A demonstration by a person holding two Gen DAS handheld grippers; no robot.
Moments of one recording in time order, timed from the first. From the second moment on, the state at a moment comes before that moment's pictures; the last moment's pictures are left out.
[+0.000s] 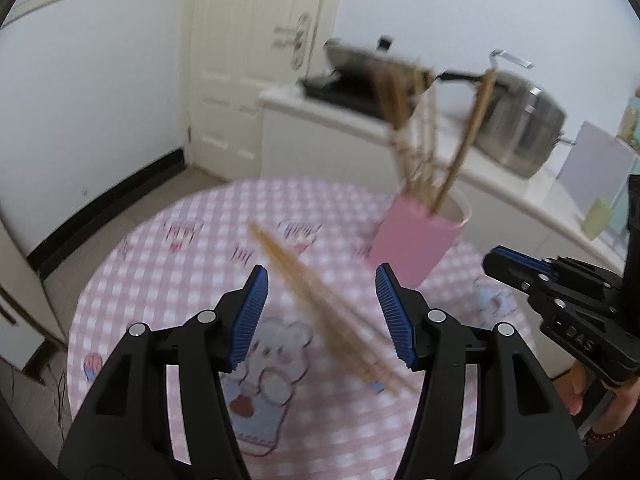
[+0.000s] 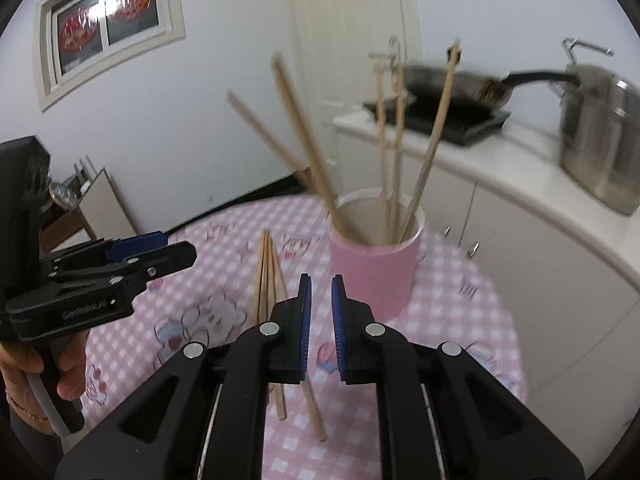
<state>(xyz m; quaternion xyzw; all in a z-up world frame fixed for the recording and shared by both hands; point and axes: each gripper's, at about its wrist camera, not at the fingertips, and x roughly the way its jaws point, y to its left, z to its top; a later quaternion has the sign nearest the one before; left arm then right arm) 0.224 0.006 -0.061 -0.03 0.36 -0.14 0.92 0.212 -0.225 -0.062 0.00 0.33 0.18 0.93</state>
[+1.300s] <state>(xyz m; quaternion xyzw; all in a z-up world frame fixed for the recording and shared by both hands) 0.273 -0.019 -0.155 0.00 0.48 -0.07 0.87 0.249 -0.208 -0.145 0.00 0.43 0.21 0.88</state>
